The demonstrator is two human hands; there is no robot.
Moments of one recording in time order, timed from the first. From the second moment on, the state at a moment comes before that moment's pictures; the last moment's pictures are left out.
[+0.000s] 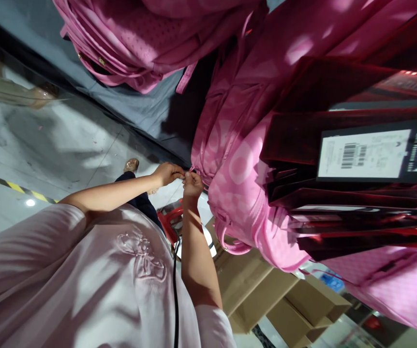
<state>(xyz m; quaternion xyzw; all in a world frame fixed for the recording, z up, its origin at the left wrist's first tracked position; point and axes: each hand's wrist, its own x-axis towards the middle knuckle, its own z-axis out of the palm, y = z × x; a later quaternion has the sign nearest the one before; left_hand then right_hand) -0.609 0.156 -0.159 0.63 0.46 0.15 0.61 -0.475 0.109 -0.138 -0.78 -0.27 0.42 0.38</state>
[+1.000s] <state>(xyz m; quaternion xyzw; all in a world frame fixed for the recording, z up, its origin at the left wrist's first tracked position) -0.602 0.143 -0.126 0.65 0.56 0.05 0.51 -0.480 0.106 -0.140 -0.79 -0.31 0.37 0.39</state>
